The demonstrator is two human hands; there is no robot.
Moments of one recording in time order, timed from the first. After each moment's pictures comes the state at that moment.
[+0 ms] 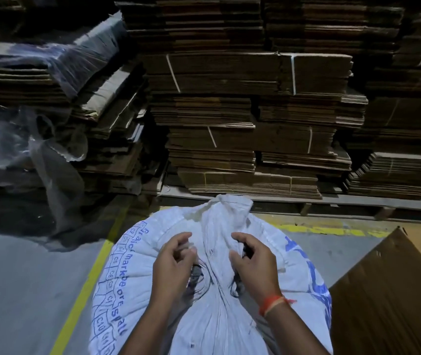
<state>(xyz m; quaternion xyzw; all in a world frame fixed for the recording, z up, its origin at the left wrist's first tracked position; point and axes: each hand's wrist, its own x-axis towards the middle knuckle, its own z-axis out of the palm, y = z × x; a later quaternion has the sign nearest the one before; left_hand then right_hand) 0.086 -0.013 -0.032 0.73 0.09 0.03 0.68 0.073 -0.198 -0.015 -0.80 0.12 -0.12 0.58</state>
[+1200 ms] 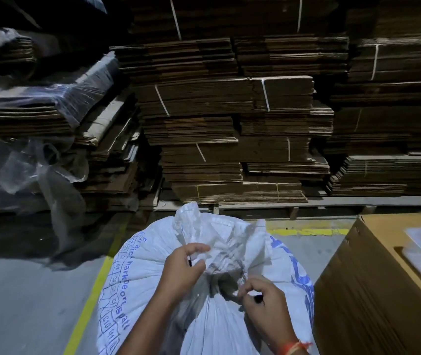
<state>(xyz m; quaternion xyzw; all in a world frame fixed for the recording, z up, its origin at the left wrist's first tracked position) 0.050 -0.030 0.027 0.83 -0.02 -0.06 0.55 -0.036 -0.225 -0.019 -0.83 0.11 -0.13 0.53</state>
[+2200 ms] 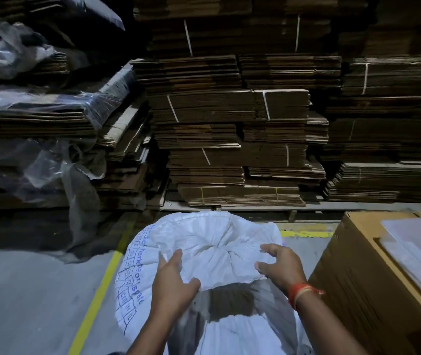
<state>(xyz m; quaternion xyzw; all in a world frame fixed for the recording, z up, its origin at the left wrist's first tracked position) -0.041 0.006 0.042 0.91 0.05 -0.04 0.41 -0.041 -0.257 0.061 -0.89 0.19 0.00 0.41</state>
